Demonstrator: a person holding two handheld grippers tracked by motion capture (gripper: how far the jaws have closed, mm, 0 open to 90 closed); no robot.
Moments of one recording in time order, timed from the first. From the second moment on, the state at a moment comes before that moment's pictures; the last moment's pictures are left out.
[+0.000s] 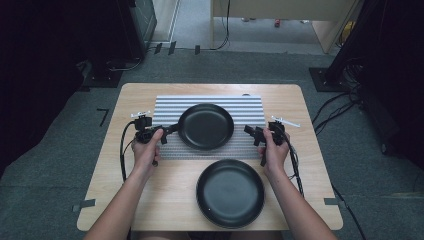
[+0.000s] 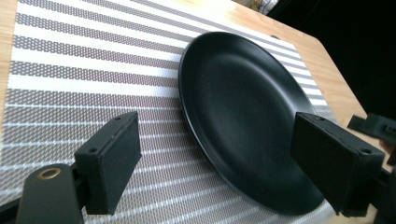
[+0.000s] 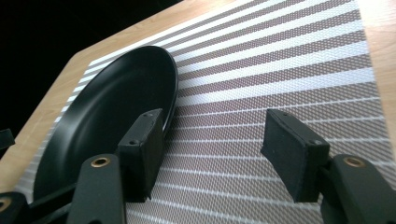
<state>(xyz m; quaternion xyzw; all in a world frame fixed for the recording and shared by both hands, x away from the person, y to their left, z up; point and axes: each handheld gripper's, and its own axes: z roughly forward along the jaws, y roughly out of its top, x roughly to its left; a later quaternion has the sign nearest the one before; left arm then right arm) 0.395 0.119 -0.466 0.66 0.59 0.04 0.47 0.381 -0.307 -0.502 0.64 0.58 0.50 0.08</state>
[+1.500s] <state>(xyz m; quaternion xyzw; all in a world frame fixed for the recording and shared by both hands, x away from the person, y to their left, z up) 0.266 0.202 -0.473 0.64 0.60 0.11 0.46 0.255 -0.400 -0.495 0.59 0.62 0.49 0.14</state>
